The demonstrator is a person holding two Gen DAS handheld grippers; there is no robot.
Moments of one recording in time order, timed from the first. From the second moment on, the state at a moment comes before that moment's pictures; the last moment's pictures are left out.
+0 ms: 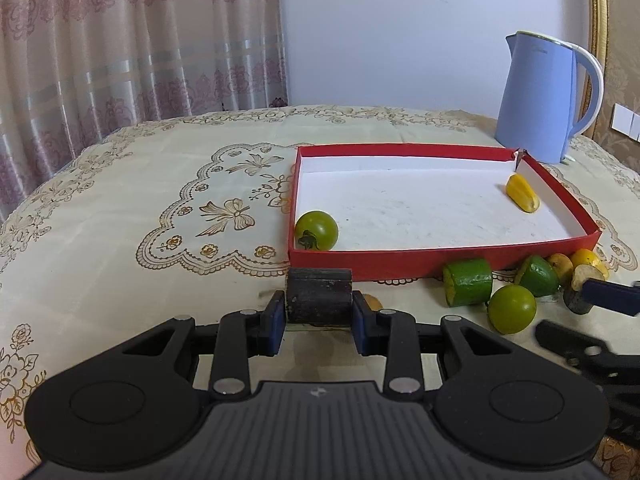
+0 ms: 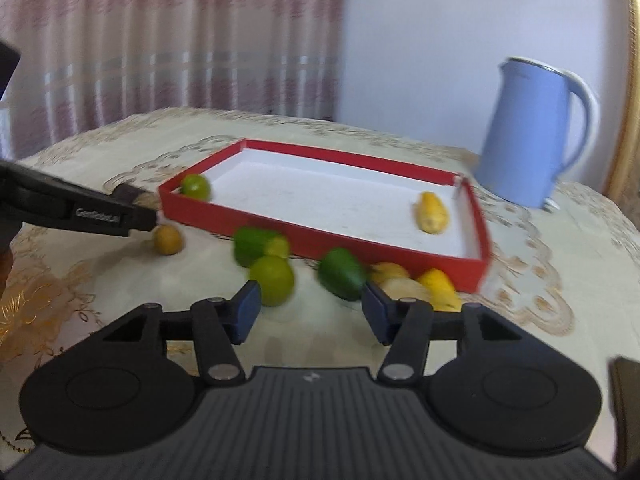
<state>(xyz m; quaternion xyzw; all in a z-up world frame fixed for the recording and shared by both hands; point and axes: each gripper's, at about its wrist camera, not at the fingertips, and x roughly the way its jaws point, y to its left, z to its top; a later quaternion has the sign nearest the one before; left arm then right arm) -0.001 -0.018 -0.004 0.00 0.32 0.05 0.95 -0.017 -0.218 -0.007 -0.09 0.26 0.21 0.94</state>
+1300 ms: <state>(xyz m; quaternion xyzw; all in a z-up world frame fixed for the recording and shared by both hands) 0.000 -0.019 0.001 0.03 0.31 0.06 0.95 -0.016 -0.222 -0.004 -0.10 0.26 0.21 0.94</state>
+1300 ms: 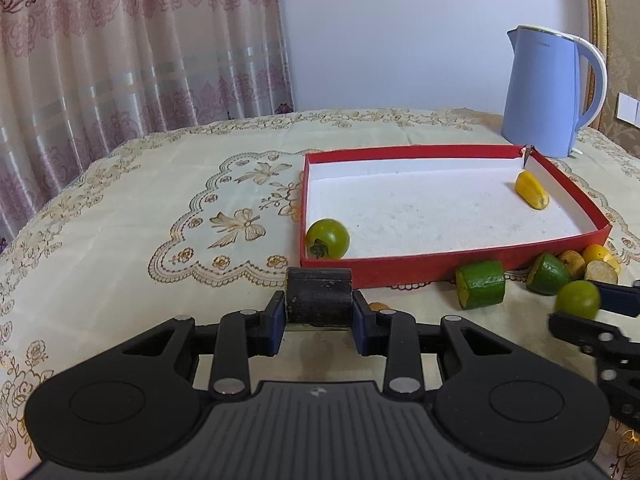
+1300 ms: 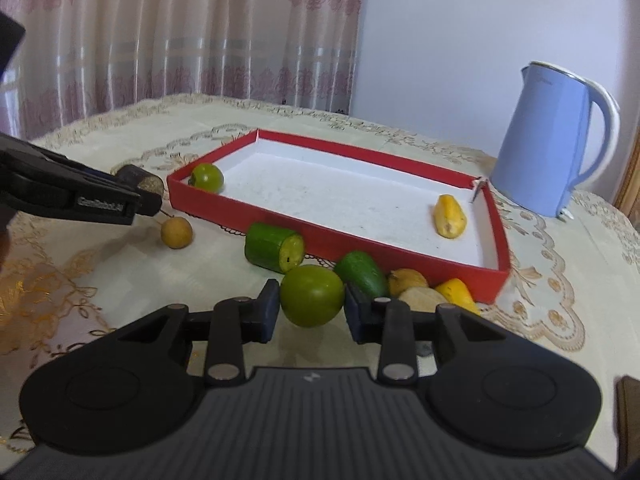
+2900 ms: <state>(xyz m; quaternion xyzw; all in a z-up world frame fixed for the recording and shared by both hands) 0.206 -0.078 0.008 0.08 0.34 0.06 0.94 0.006 -0.249 0.024 -0.05 0.22 0.17 0.96</state>
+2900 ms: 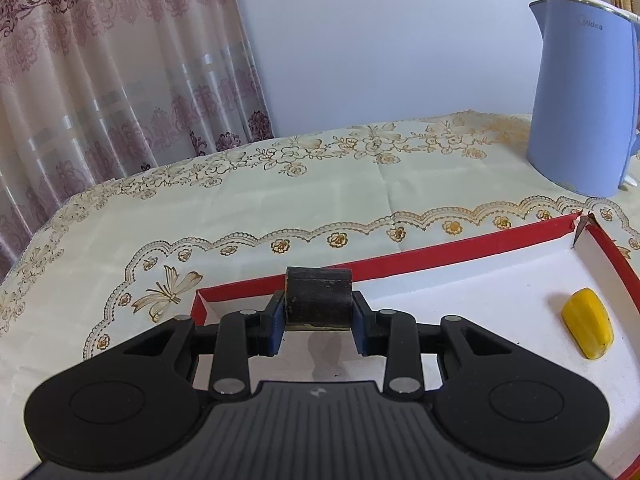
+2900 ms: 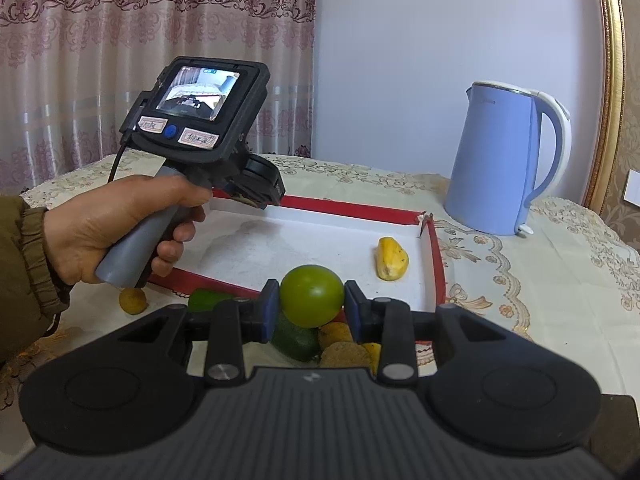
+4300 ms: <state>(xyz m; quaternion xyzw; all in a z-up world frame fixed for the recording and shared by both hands) 0.078 0.003 0.029 0.02 0.29 0.11 0.95 0.173 -0.225 0.019 -0.03 0.27 0.13 0.95</state>
